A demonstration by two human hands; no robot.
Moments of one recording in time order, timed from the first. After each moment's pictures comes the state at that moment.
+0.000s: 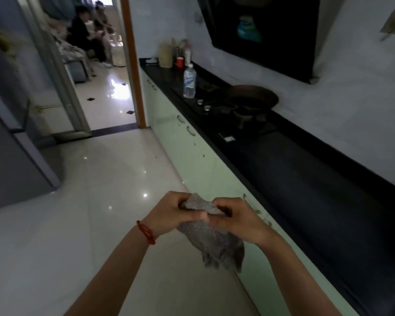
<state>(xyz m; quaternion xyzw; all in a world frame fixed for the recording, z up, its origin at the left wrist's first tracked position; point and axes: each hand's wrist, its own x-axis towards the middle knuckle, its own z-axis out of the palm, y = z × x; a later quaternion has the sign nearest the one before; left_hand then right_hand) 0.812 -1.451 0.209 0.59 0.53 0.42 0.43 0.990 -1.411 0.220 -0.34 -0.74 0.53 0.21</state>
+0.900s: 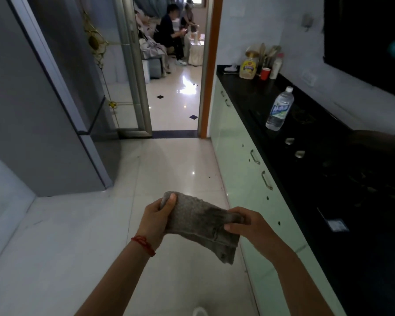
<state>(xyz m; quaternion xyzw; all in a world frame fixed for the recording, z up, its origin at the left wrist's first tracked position) 0.526 -1.228 0.150 0.16 0.65 0.64 0.37 0.707 -1.097 0.155 -0.33 -0.68 0.65 0.10</state>
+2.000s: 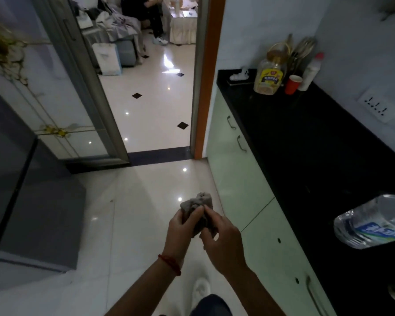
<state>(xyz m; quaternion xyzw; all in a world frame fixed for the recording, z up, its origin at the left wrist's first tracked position) 0.136 -0.707 0.113 0.16 0.62 0.62 0.45 0.230 -0.668 0.122 -0.40 -0.81 0.36 0.25</state>
